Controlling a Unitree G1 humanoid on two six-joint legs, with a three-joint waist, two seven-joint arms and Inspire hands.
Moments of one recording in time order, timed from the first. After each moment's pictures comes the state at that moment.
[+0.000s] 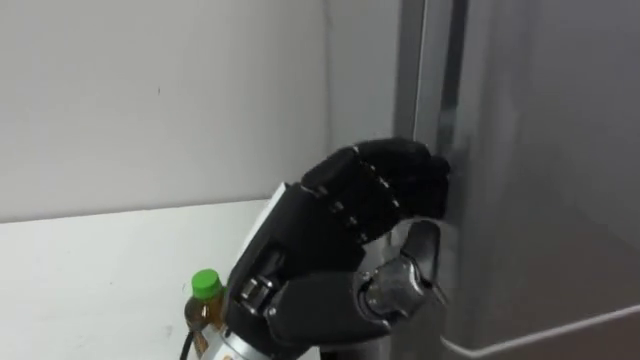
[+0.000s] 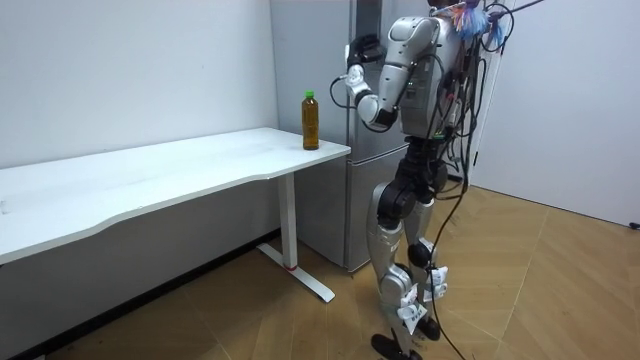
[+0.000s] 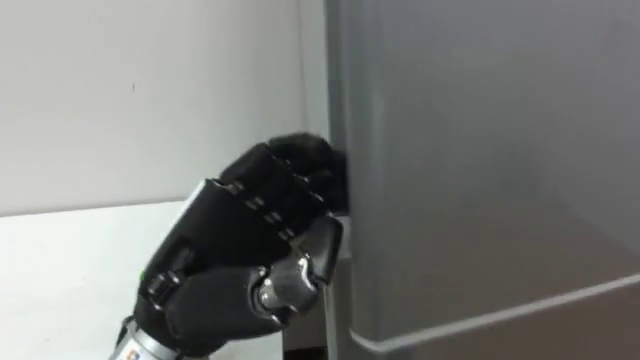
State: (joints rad) left arm -0.15 0.18 -0.38 -0.32 -0.70 -0.08 -0.34; right arm 0.01 -0.23 0.25 1.20 0.27 -0.06 0.22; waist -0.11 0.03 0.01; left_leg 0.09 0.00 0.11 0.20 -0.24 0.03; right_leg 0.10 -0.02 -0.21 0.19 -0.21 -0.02
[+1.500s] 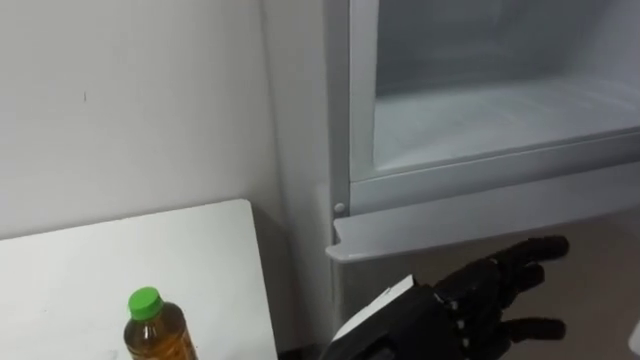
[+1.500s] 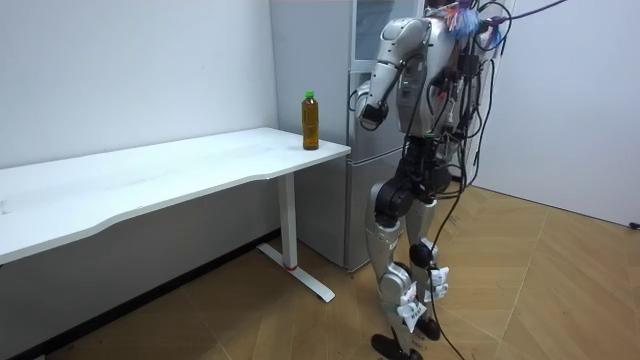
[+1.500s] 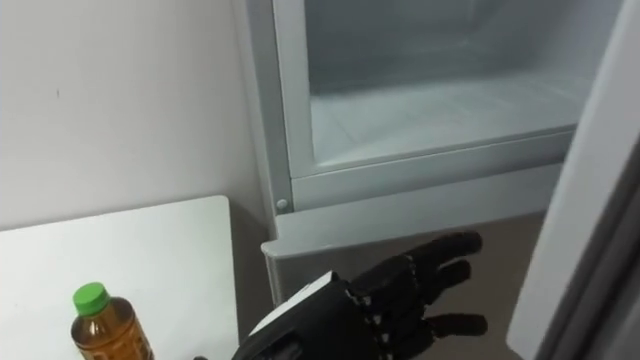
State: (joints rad) left arm -0.15 0.24 -0.54 -0.29 -0.64 0.00 -0.45; right arm 0.01 -0.23 0.26 1.20 0.31 -0.06 0.20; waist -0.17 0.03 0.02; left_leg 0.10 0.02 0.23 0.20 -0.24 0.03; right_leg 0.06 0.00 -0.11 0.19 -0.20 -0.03
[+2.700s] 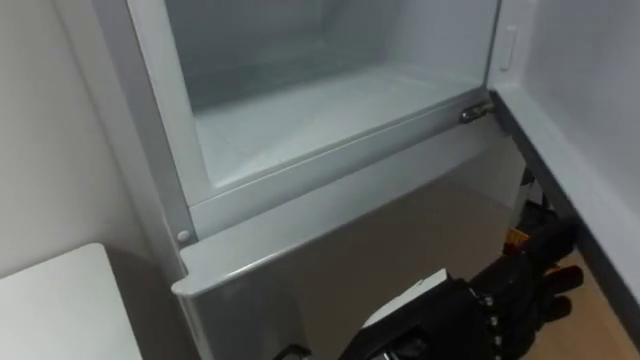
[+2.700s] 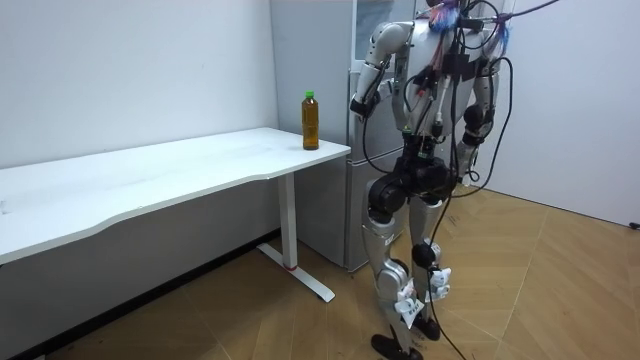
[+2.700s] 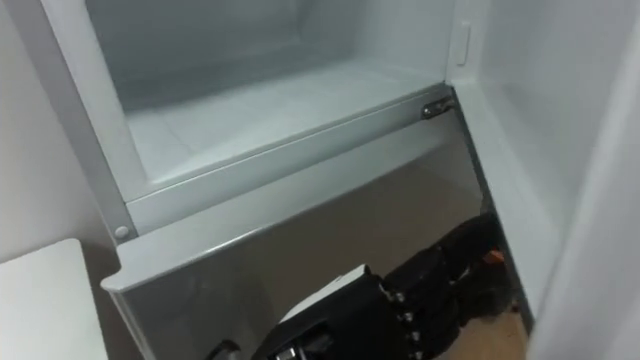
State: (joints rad) left arm -0.28 0.21 -0.60 -0.22 -0.65 0.03 -0.48; right arm -0.01 -0.26 0.24 1.16 0.40 -0.04 0.22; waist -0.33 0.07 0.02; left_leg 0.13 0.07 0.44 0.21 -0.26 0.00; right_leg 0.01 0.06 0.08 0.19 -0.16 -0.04
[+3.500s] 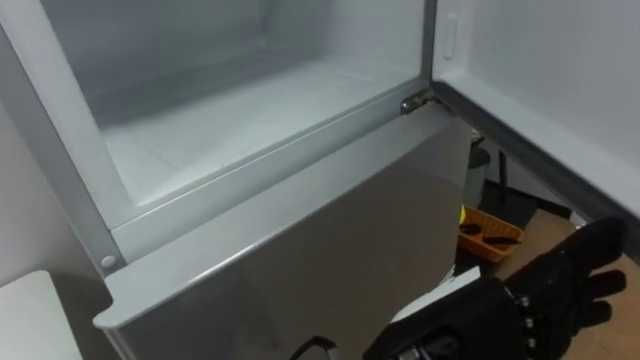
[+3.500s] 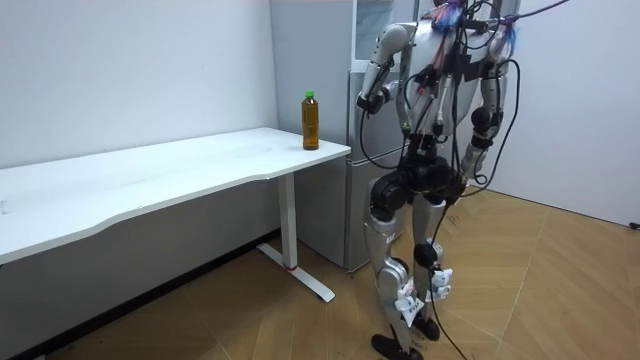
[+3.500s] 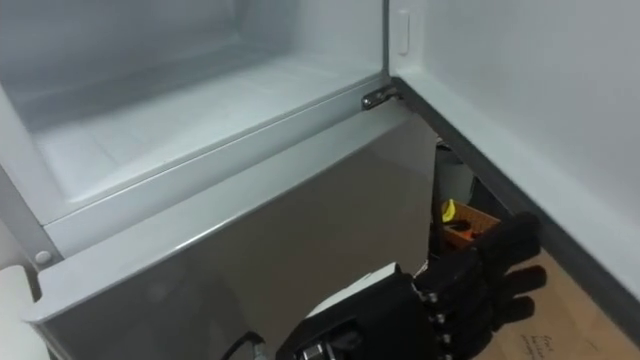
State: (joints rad) left arm -0.32 0.17 -0.61 -0.19 -0.66 0.04 -0.48; right arm -0.01 -0.29 0.23 1.15 0.43 -0.03 0.22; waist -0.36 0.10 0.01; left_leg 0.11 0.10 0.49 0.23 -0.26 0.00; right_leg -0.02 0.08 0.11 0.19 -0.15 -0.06
